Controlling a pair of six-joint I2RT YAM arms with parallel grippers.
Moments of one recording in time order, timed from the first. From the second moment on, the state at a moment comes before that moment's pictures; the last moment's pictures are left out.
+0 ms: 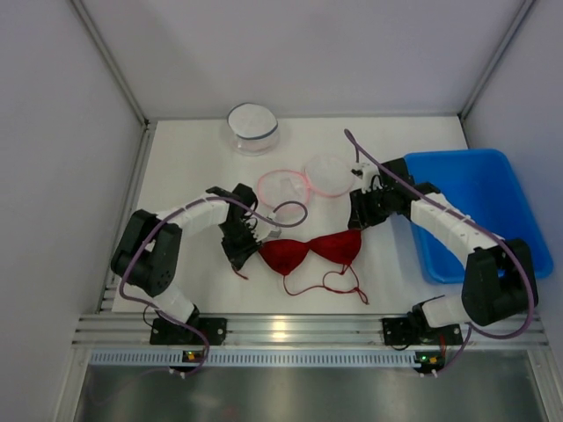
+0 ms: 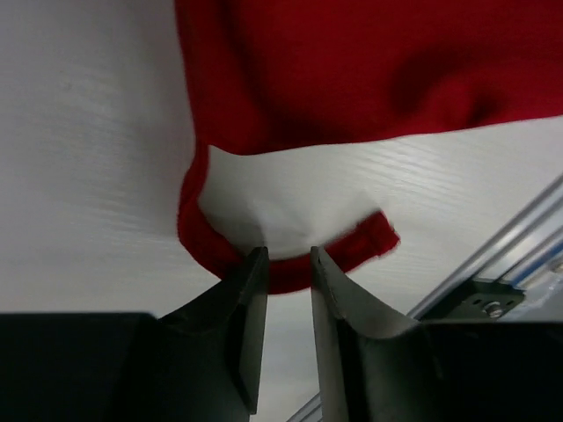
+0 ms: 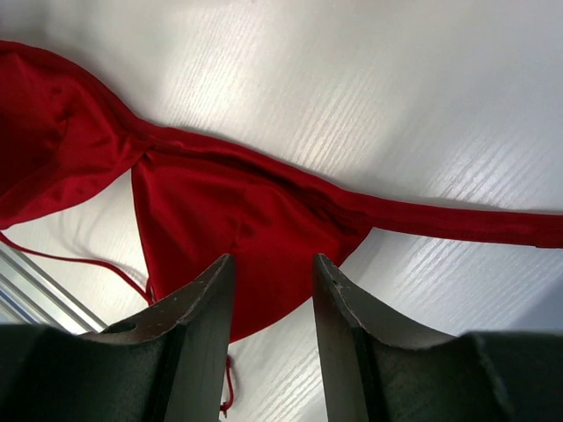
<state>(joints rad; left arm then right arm) -0.47 1.63 0.97 -0.95 0.31 0.64 0.32 1.40 0.94 -0.56 -0.40 -0.01</state>
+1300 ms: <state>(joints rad) -0.18 1.65 1.02 -0.84 0.20 0.92 0.31 1.44 0.95 -0.59 -0.45 -0.08</state>
